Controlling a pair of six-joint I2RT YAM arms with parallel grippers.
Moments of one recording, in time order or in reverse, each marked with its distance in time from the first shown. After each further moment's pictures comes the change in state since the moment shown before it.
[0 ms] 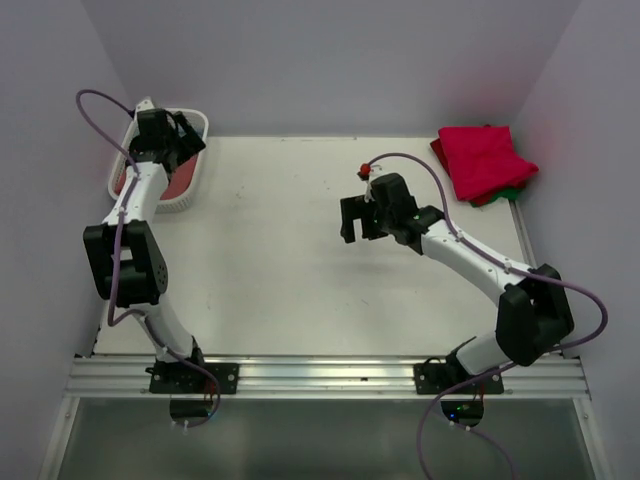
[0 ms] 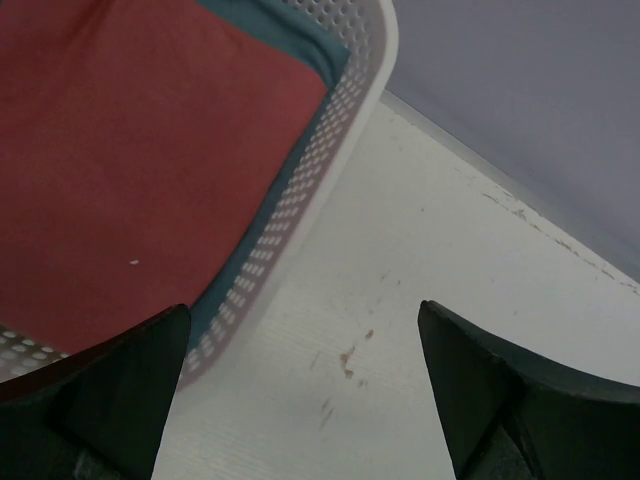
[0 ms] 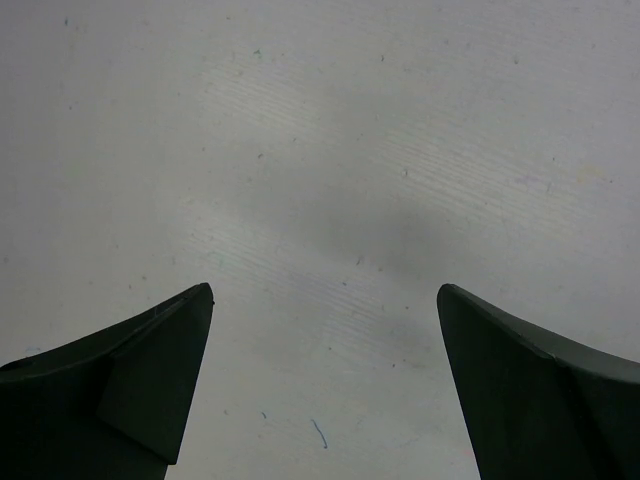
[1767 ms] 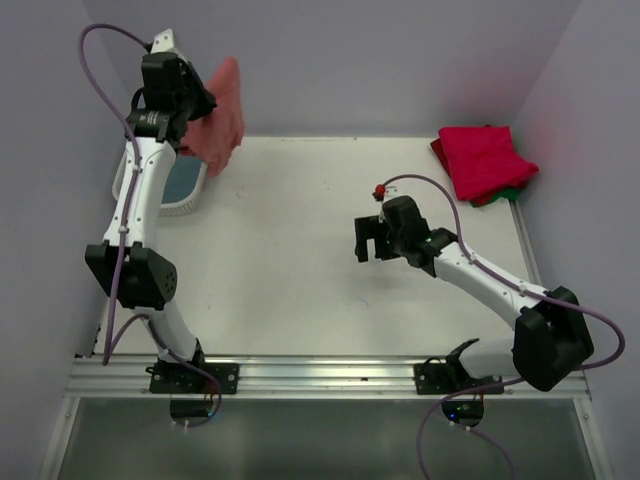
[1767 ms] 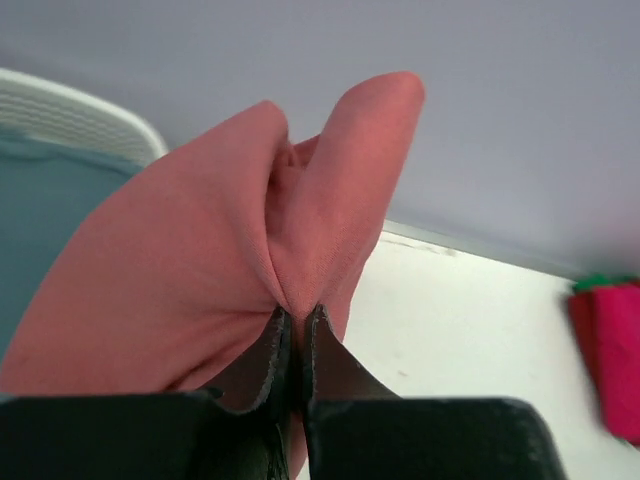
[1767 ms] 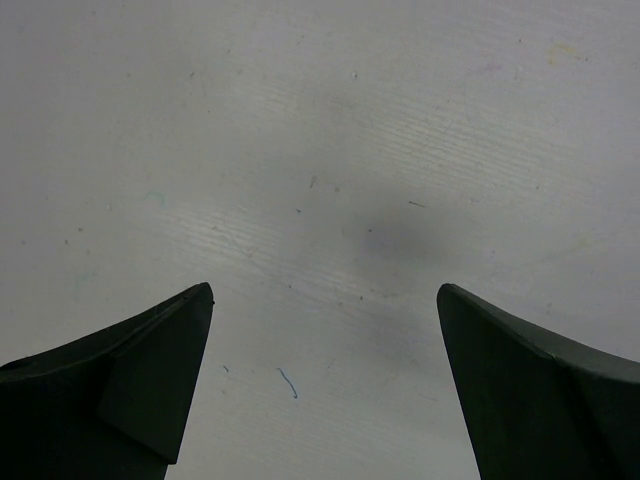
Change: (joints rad) left arm -0.124 0.056 0.538 -0.320 0.021 0.064; right arm 0.000 -0.142 -0.209 0.007 0.047 0.039
